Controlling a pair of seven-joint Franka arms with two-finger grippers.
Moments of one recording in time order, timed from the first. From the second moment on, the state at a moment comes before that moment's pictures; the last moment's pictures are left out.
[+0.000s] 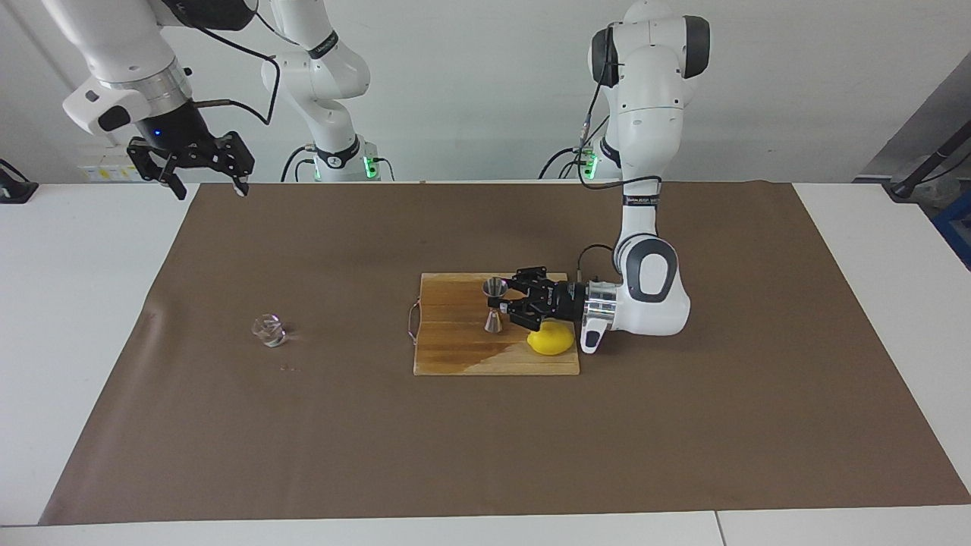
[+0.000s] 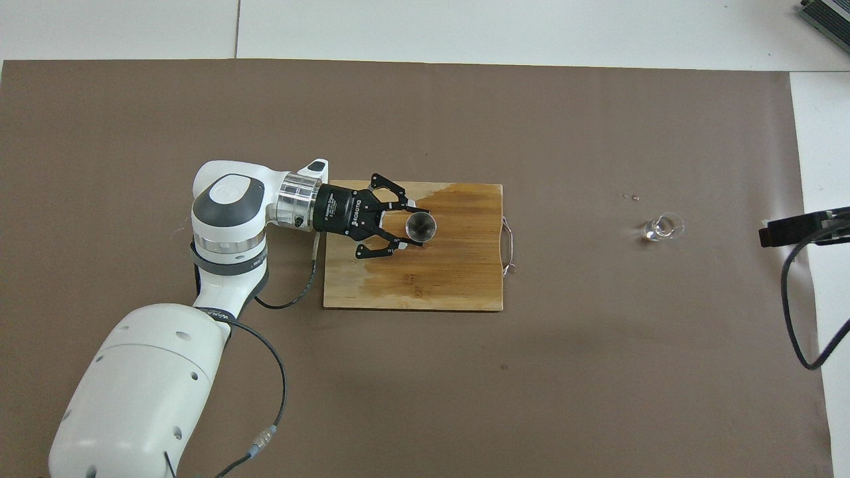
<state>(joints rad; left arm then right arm) -0.67 0.65 0.44 -1.74 -1.75 1.44 -0.70 0.02 -0.10 -0.08 -1.68 -0.01 1.59 -0.16</state>
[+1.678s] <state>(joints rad) -0.83 0.64 0.48 -1.74 -1.84 1.58 -0.75 0.01 -0.14 -0.13 -1.75 -0.01 1.59 -0.37</state>
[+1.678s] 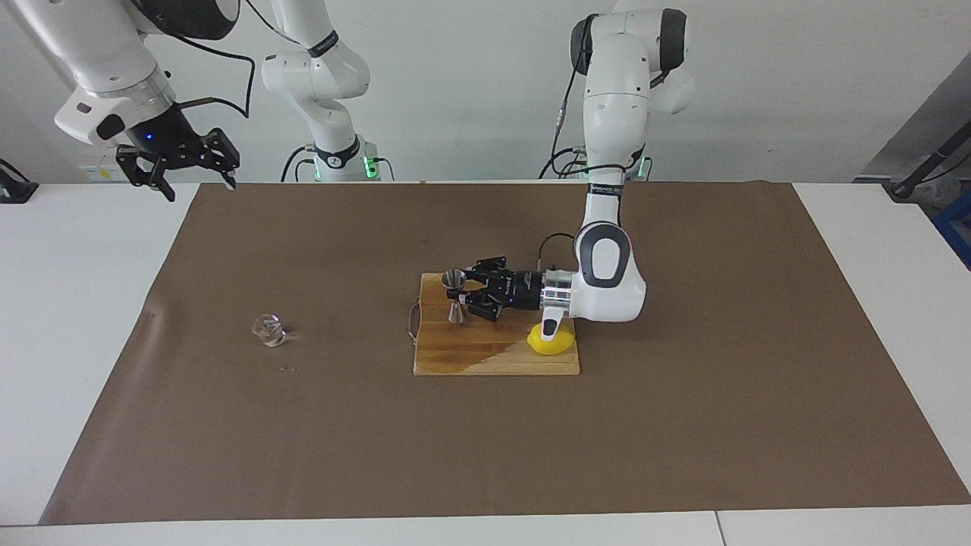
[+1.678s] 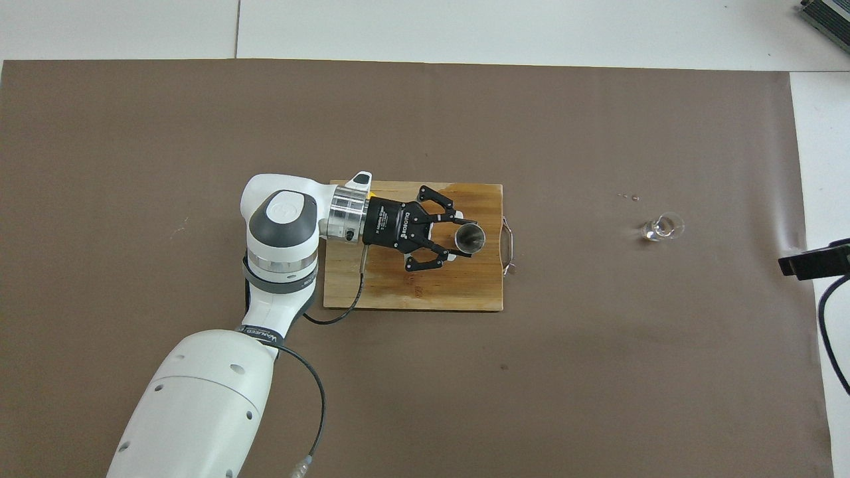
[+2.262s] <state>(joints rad) -0.87 0.64 0.48 -1.74 -1.84 1.65 -0.75 0.01 -0.14 -0.13 -1.75 -0.01 1.58 -0.44</state>
